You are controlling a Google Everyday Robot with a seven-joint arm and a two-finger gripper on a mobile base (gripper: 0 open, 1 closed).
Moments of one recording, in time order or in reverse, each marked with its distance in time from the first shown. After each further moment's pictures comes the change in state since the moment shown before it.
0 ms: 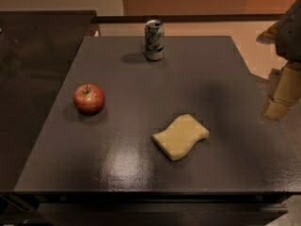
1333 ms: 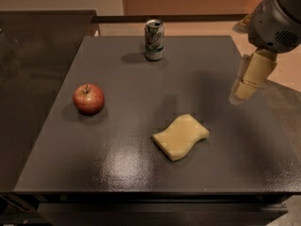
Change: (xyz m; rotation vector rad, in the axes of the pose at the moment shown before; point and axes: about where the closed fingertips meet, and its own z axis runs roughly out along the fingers) arm -0.039 -0.043 0.027 0.029 -0.132 -0.026
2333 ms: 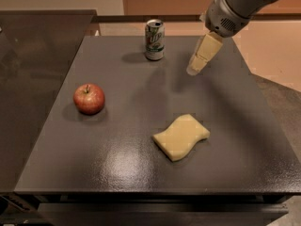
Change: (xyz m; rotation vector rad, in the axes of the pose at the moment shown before) arm -0.058 -0.094 0.078 0.022 -0.142 0.062
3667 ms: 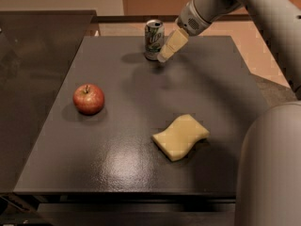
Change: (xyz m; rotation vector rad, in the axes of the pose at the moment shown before) arm -0.054 -0.064 0.105 -0.093 -0.185 0.122
